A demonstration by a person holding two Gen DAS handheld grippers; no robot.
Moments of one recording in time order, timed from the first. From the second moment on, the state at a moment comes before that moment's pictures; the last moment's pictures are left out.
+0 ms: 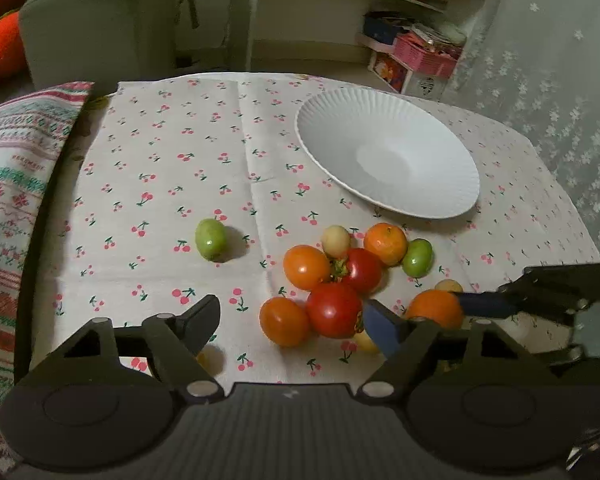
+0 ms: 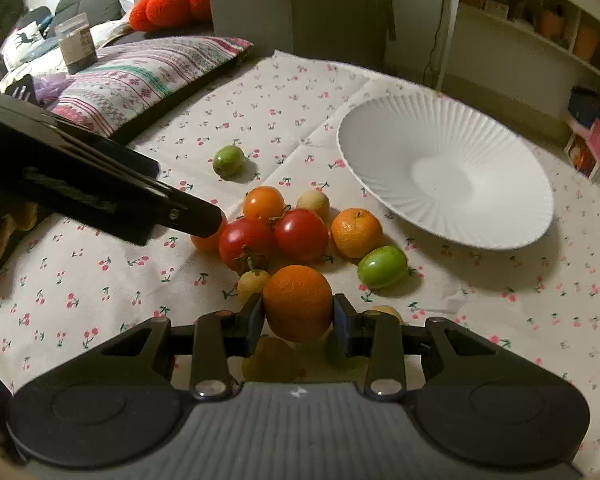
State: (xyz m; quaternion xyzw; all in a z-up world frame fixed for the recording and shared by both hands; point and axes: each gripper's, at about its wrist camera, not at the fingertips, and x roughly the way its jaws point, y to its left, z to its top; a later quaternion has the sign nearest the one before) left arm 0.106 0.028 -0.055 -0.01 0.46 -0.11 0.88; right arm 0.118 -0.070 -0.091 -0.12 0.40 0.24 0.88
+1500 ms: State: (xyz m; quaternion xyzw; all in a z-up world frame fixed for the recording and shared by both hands) left arm 0.113 -0.011 -0.079 0.05 0.45 -0.16 0.88; right arm 0.108 -0.104 -0.063 -0.08 0.37 0.21 0.90
